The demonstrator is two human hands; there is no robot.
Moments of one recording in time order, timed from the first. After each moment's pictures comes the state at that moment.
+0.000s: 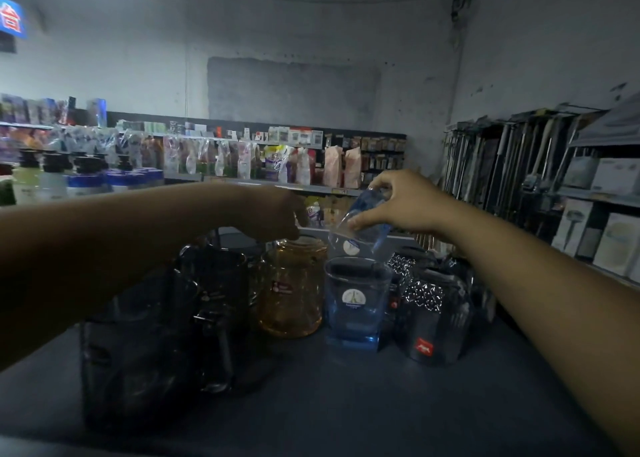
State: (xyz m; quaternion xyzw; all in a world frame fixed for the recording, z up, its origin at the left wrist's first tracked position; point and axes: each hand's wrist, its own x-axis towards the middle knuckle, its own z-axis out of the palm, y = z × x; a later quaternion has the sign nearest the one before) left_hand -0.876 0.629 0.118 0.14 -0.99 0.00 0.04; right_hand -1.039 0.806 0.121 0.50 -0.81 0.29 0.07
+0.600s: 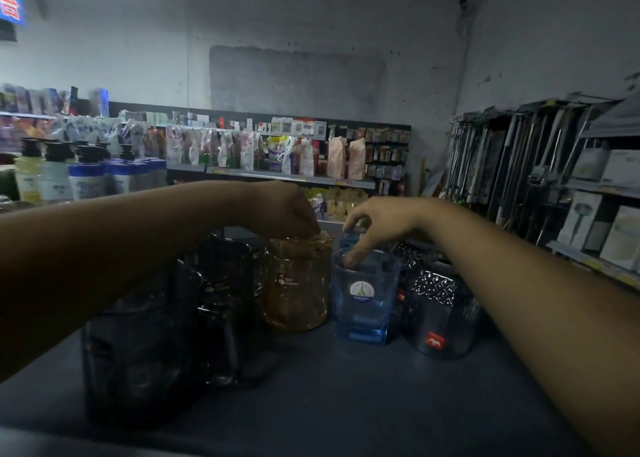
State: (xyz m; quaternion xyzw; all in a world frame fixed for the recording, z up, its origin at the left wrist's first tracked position) left_hand -0.884 0.627 0.107 0.07 -0.99 -0.02 0.07; right_hand -1.051 0.768 0.105 0.56 -0.82 0.07 -0.09
